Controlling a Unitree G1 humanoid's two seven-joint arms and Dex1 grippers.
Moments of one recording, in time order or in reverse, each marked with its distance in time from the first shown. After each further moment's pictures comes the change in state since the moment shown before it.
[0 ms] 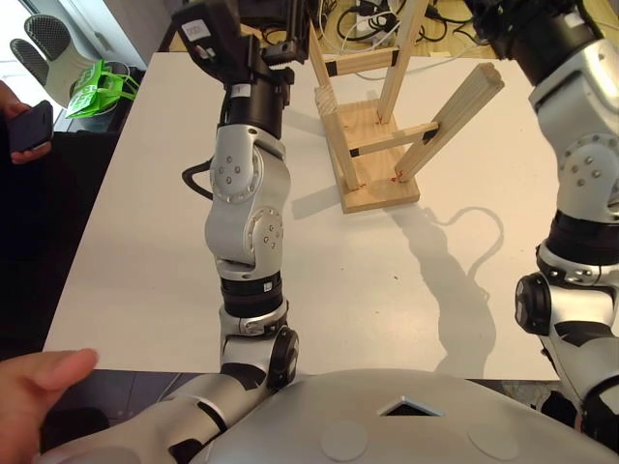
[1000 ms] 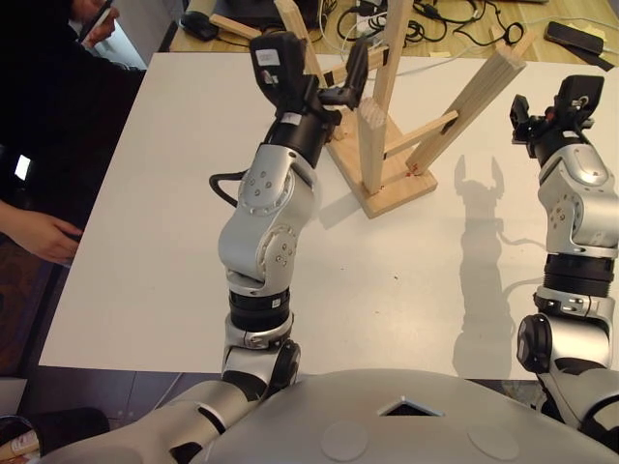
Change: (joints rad) left arm 0.059 -0.020 -0.145 -0.091 -0.083 0.263 -0.078; right arm 0.210 -0.008 -0.137 0.276 -0.257 0.000 -0.135
